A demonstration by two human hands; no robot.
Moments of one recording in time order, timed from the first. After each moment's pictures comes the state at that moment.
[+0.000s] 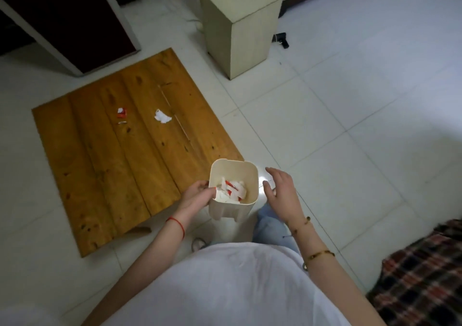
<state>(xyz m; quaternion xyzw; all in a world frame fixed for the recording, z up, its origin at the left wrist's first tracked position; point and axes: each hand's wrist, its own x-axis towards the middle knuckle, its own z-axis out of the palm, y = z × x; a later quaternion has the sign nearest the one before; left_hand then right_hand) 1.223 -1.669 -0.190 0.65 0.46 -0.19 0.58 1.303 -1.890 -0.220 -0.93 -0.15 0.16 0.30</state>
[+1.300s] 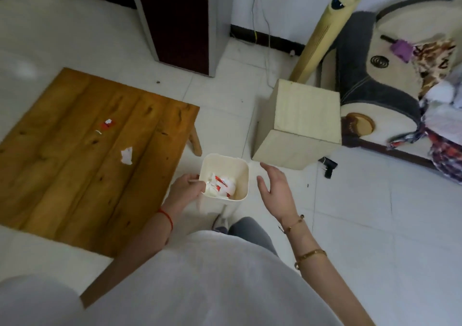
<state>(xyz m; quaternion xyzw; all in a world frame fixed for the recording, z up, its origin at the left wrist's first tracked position) 1.703 -1.640 -0.176 0.45 0.66 0.07 0.59 1.923 -1.745 -0.164 -0.79 -0.52 0.22 0.23</state>
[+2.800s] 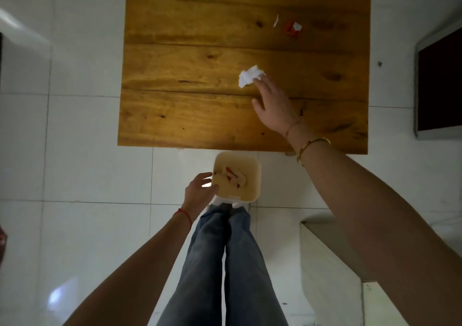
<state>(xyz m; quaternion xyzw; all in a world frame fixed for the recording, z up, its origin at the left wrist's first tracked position) 1.731 -1.615 -0.407 -0.12 0.80 0.36 0.48 1.691 -1.343 -0.403 -0.18 -0.95 0.25 -0.11</state>
